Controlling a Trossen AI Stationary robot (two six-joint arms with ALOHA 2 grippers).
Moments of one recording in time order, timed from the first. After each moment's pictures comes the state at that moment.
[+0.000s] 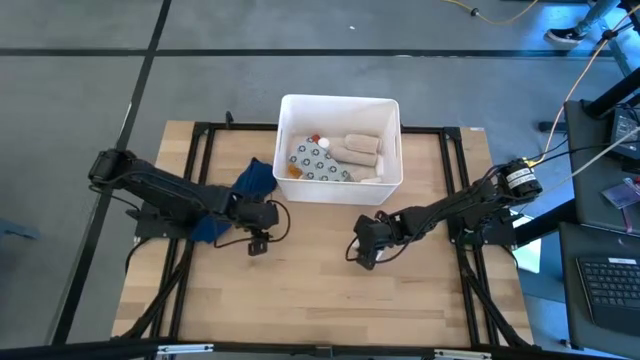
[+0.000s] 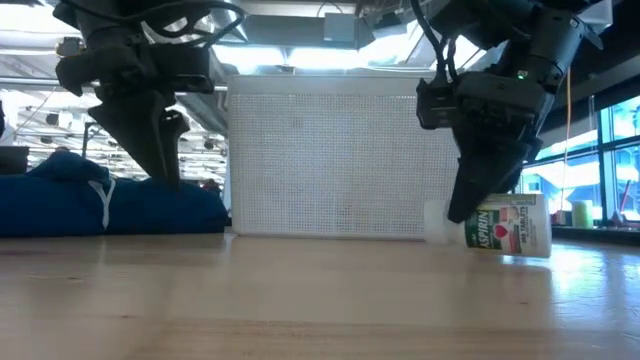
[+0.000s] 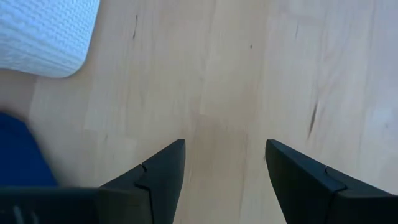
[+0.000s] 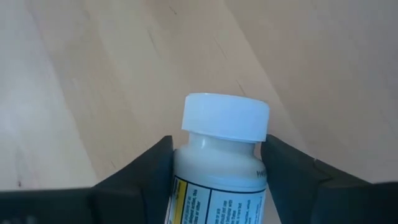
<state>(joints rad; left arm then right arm) -0.16 1.31 0.72 -0.53 -0.10 -0.34 0.27 1.63 0.84 -0.30 0.14 0.73</state>
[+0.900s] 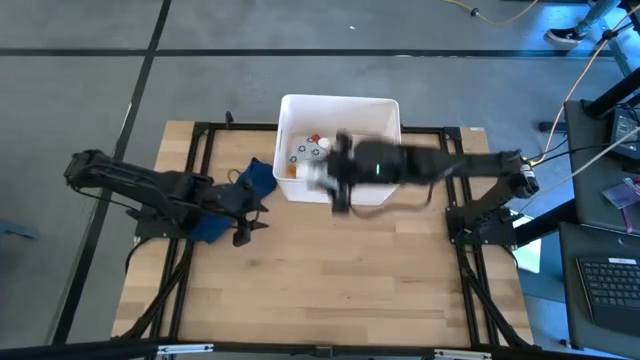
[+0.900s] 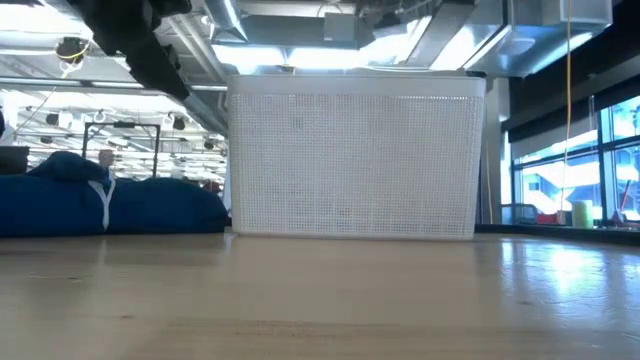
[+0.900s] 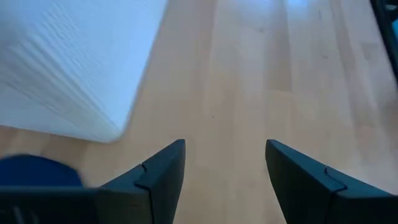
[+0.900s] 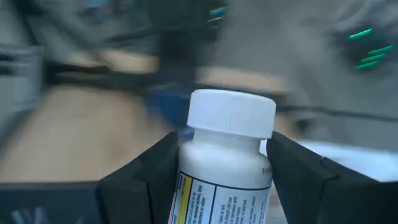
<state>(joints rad) -0.16 0.94 0.72 -0.55 -0.13 -0.30 0.05 1.62 1.70 -0.48 0.19 -0.16</state>
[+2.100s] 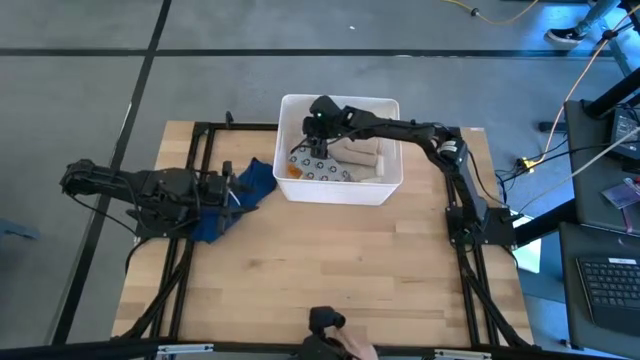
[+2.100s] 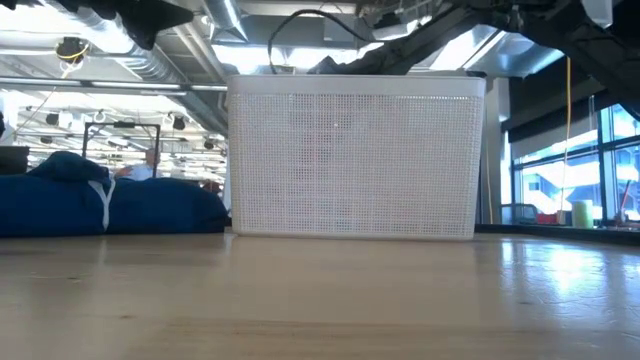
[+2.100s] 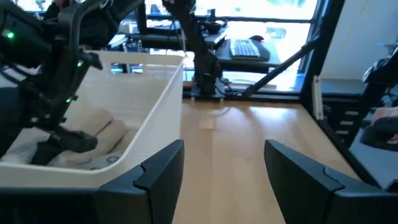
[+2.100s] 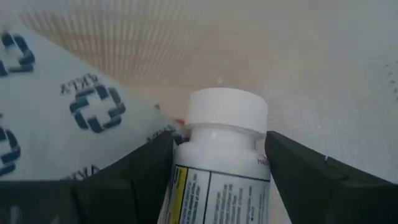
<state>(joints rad) -0.16 0.51 0.51 -0.16 -0.22 -0.09 -0.49 2.19 1.78 -0.38 0.07 -0.50</state>
